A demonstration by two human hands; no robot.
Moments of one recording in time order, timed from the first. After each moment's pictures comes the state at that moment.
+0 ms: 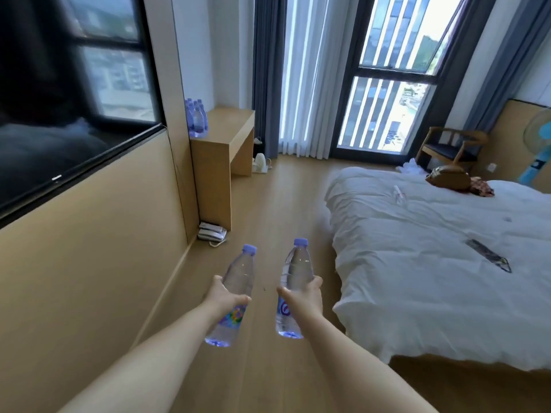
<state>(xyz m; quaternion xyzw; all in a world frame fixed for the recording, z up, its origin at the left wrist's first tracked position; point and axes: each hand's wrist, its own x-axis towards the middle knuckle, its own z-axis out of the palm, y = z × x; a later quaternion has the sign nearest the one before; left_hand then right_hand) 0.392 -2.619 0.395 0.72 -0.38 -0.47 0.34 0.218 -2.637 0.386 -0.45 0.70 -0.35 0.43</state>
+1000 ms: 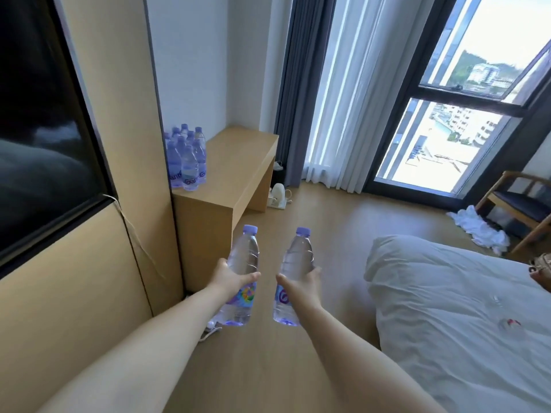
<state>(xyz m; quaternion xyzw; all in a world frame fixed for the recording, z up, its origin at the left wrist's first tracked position) 0.548 -3.364 0.432 0.72 -0.37 -0.44 0.39 0.384 -3.386 0.421 -0.49 0.65 -0.38 0.43</state>
